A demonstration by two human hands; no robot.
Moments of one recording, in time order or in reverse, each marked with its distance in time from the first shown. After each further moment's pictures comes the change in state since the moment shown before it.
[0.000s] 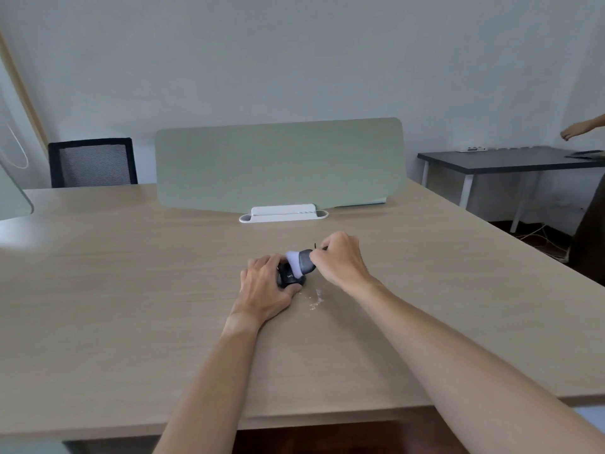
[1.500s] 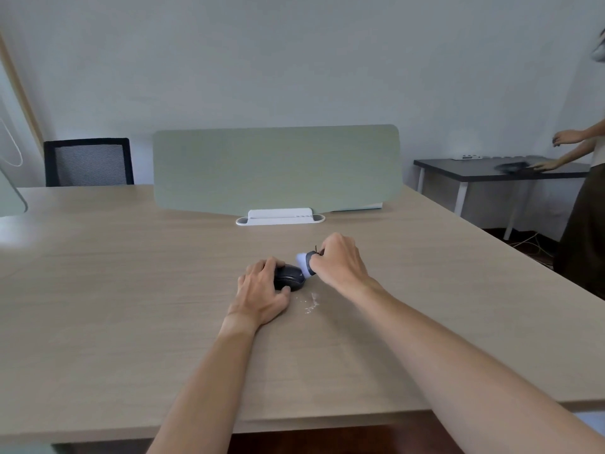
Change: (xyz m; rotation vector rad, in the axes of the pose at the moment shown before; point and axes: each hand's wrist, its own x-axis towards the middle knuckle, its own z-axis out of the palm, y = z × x) left_hand -0.002 0.002 -0.001 -0.027 -0.089 -0.035; right_hand -0.002 -0.004 -0.010 -0.116 -0.002 -0.011
